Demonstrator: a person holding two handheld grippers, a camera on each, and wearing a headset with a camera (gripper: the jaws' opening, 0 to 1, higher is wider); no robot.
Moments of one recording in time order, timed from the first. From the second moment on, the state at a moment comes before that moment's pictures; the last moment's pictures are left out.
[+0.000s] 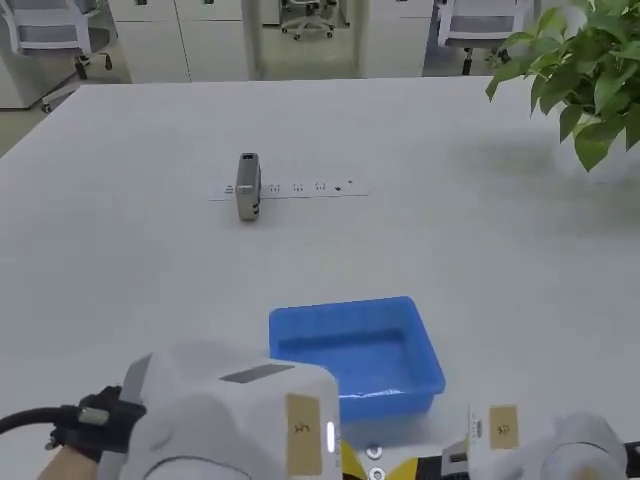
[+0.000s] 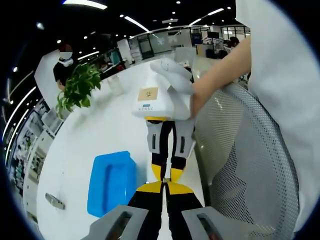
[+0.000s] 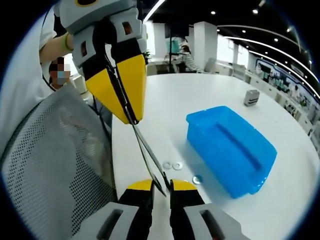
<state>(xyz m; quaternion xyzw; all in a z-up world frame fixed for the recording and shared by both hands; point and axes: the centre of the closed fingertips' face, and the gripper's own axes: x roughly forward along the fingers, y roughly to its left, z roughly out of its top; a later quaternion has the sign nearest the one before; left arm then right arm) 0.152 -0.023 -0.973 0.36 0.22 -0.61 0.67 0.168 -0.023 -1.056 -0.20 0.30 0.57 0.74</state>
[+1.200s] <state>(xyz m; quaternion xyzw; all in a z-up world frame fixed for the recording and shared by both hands) 0.169 -0.041 -0.977 0.33 0.29 -0.63 0.64 0.173 -0.014 -1.042 -0.17 0.28 0.58 0.75</state>
